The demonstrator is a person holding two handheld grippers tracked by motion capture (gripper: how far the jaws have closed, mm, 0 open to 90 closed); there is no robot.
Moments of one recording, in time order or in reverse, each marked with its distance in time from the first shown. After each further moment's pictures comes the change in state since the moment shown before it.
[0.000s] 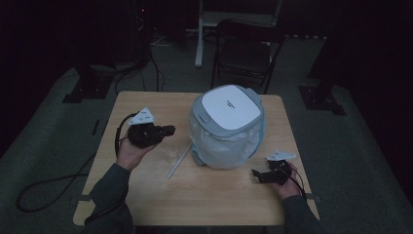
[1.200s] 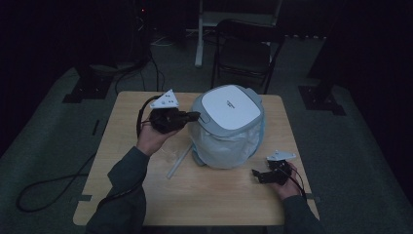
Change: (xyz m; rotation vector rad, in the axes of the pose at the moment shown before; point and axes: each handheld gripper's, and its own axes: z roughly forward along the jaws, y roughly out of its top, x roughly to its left) left arm -0.028 0.074 0.031 -0.077 -0.113 0.114; right arm 0.000 0.000 0.000 0.000 0.000 0.000
